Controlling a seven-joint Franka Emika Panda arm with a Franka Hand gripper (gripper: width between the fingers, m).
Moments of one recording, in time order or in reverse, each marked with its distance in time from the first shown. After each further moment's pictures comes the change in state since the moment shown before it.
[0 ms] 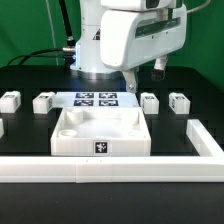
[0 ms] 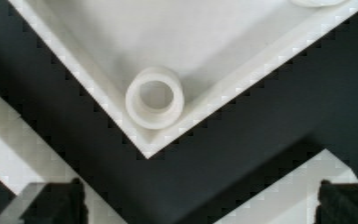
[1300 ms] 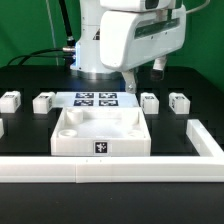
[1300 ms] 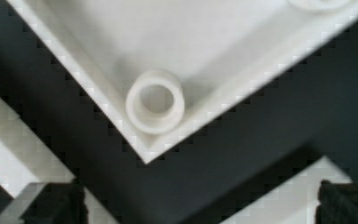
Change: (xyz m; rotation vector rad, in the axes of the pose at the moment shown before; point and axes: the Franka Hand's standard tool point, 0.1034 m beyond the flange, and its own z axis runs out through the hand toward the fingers) arm -0.010 0.000 0.005 0.000 -0.002 -0.113
